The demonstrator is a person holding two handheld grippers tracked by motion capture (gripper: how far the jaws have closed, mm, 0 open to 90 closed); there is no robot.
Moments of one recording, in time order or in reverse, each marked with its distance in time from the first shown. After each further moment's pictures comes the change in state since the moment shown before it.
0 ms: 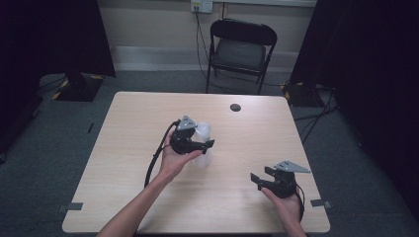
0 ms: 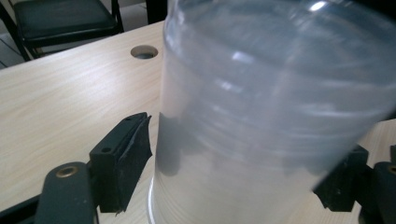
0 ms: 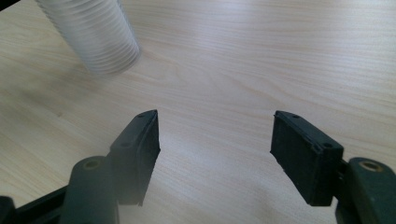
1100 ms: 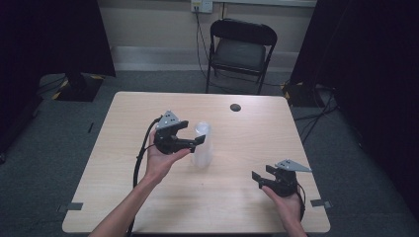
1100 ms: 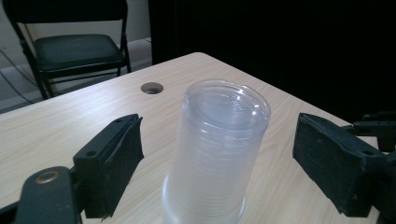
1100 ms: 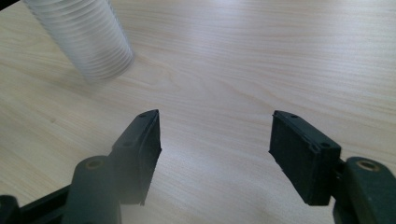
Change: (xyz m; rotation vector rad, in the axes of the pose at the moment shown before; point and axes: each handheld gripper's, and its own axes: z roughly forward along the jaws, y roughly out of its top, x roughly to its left) left arm -0.005 0.016 -0.058 -0.131 -0.004 -0.008; right arm -0.002 0.003 -0.002 -0.007 -0.023 0.004
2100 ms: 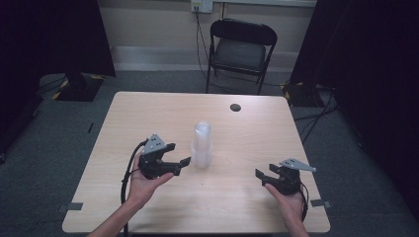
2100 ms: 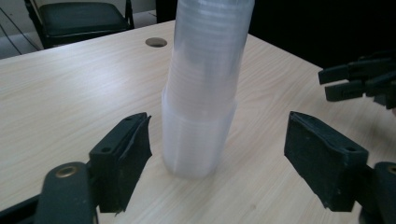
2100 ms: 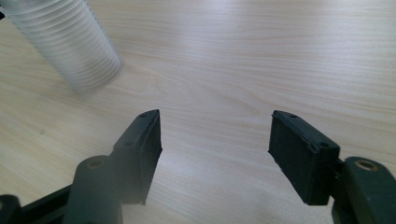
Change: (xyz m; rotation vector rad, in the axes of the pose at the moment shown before) left arm -0.010 -0.045 -0.046 0.077 0.029 -0.022; right arm -0.010 0.001 -0.002 -0.016 -0.023 0.040
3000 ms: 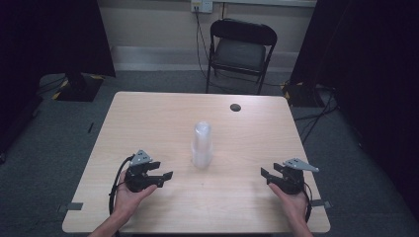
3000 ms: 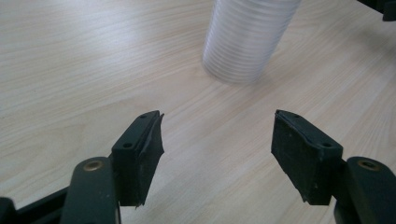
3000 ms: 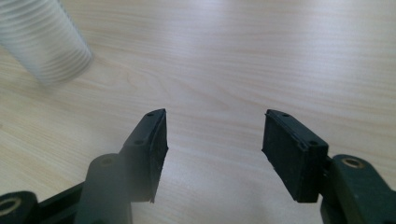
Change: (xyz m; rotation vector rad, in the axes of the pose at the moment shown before) left arm 0.029 -0.070 -0.015 0.159 0.059 -0.095; right arm -0.015 -0.005 0.002 0.000 -0.055 -0.028
